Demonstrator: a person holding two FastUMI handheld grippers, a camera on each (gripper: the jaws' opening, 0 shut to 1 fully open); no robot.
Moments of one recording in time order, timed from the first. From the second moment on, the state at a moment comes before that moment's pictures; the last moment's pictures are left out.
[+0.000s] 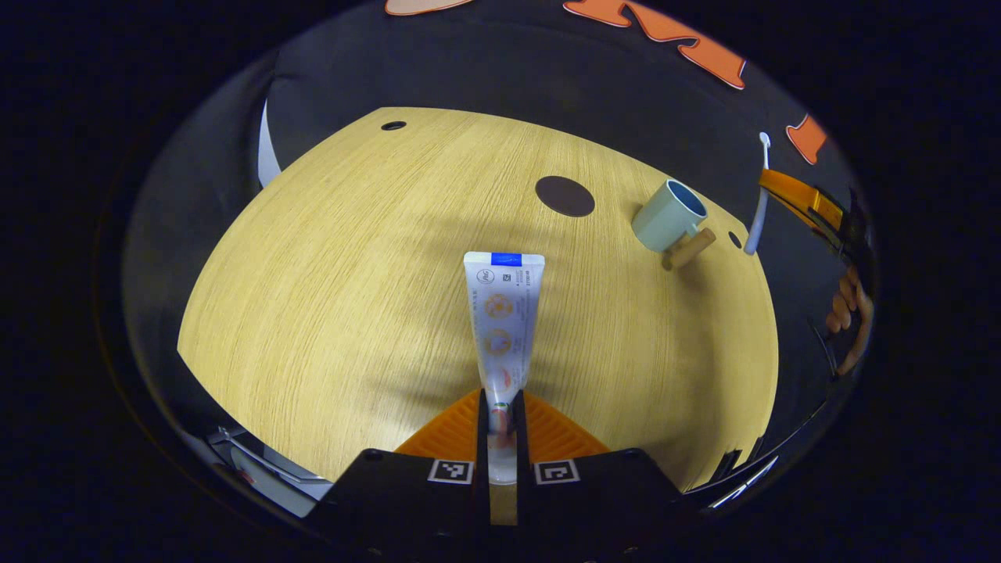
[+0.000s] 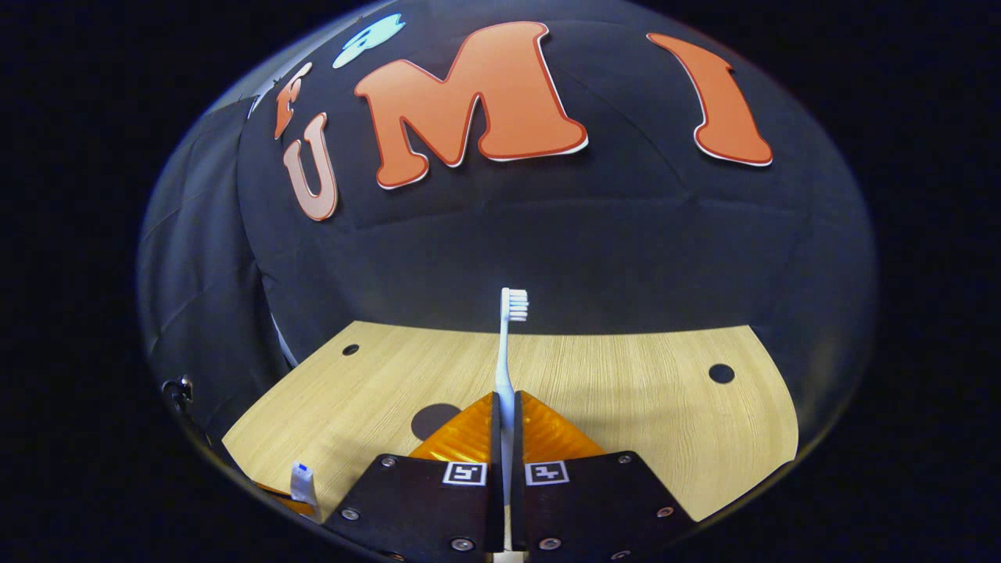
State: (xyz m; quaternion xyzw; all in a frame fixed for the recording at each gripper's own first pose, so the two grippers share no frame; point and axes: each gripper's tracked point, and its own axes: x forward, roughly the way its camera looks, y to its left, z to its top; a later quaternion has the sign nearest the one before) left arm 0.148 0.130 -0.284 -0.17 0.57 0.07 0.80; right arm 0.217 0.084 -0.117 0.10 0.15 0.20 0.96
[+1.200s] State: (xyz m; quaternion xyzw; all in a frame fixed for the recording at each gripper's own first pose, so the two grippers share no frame) left arm 0.156 0.125 -0.294 -0.14 0.57 0.11 0.81; right arm 0.298 0.117 -0.196 0.05 0.11 0.19 0.97
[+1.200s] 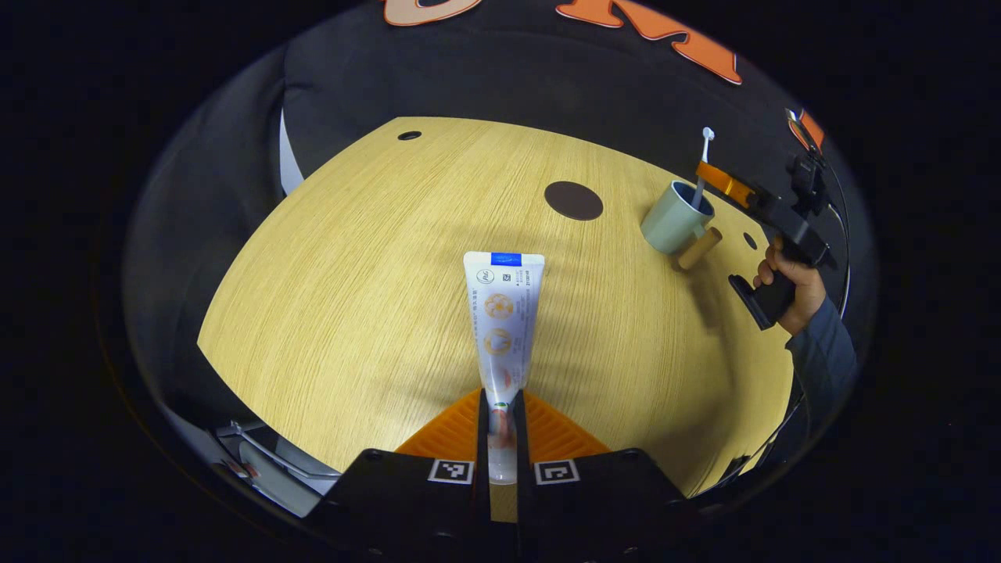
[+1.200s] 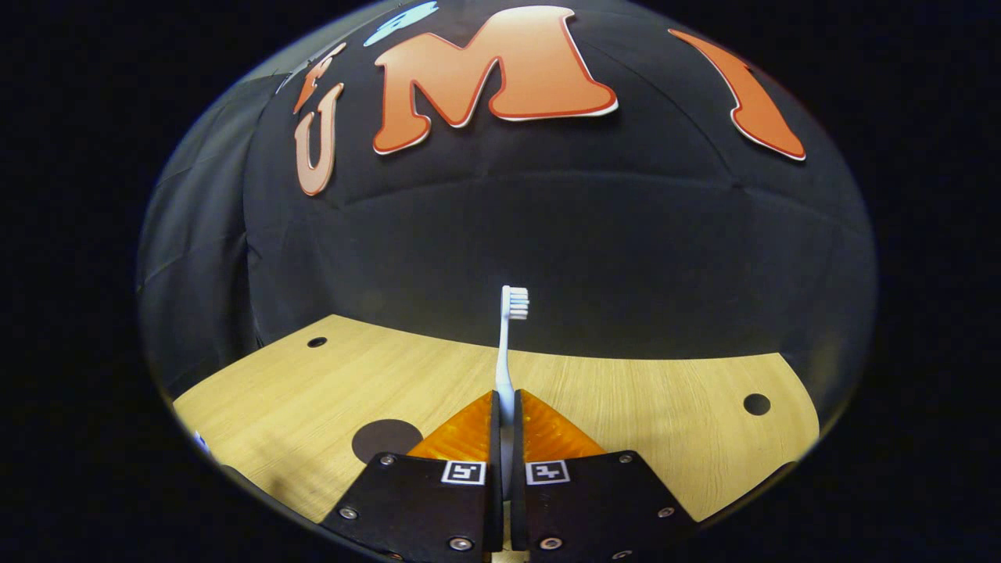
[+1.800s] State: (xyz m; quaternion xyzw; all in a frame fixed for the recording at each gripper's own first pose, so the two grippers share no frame) left arm 0.156 0.130 -0.297 -0.14 0.54 0.06 0.82; right arm 0.287 0.110 -0.214 0.05 0.16 0.14 0.98
